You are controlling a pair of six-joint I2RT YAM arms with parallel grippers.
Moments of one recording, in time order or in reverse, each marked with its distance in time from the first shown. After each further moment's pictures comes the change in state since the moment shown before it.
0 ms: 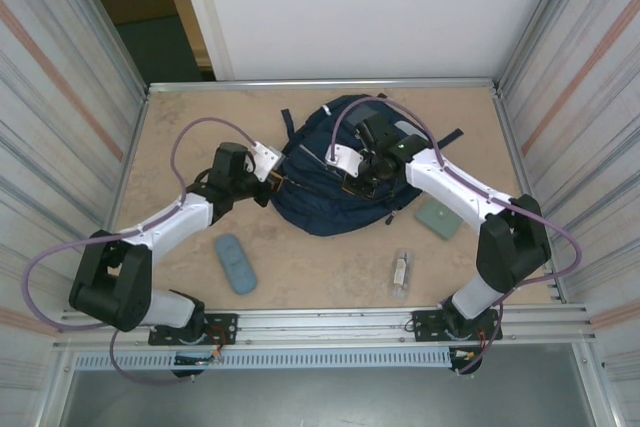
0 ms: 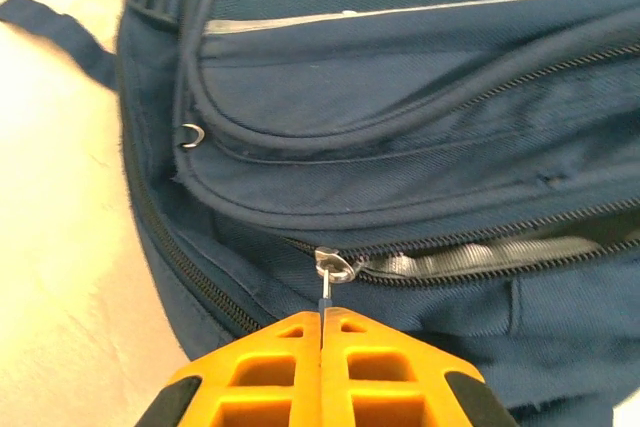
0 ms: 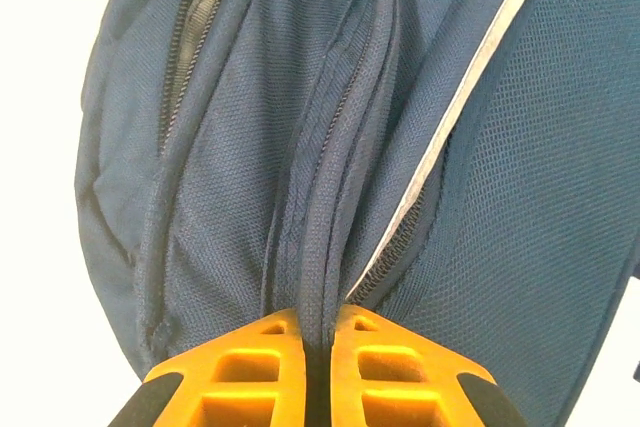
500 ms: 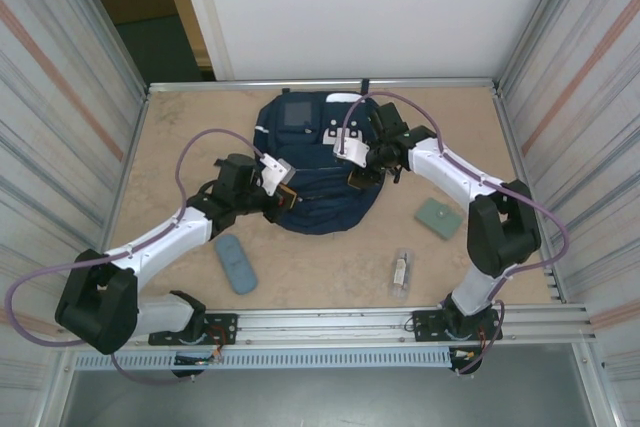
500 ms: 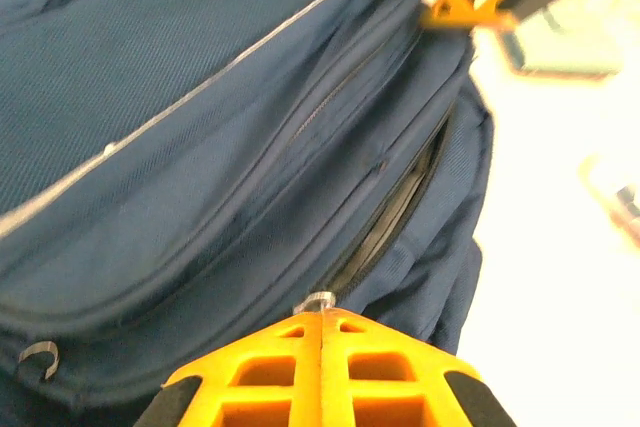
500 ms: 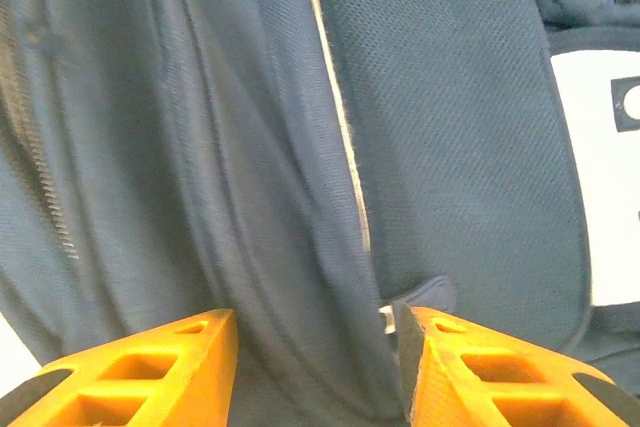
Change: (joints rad) left arm -0.128 -0.106 -0.047 -0.008 0.107 -0.169; right arm -0.097 0.073 0.008 0.077 -0.079 -0.145
